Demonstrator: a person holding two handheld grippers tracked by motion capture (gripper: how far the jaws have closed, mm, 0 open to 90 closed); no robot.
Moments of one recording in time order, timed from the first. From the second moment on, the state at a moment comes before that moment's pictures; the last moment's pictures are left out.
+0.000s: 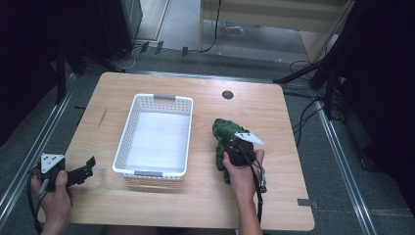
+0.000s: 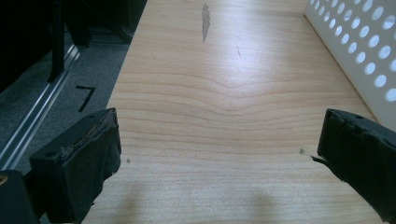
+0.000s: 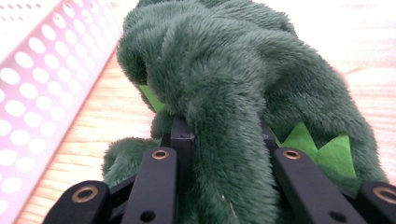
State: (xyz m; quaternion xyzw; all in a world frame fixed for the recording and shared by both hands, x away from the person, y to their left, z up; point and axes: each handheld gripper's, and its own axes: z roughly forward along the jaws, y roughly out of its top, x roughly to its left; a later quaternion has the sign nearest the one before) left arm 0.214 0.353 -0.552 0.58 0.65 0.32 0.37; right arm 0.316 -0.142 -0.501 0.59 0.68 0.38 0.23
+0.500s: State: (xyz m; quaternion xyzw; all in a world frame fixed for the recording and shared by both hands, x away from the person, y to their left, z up) left arm 0.214 0.352 -0.552 0.58 0.65 0.32 0.37; right arm 0.317 -0.134 -0.457 0.58 0.67 0.39 0.23
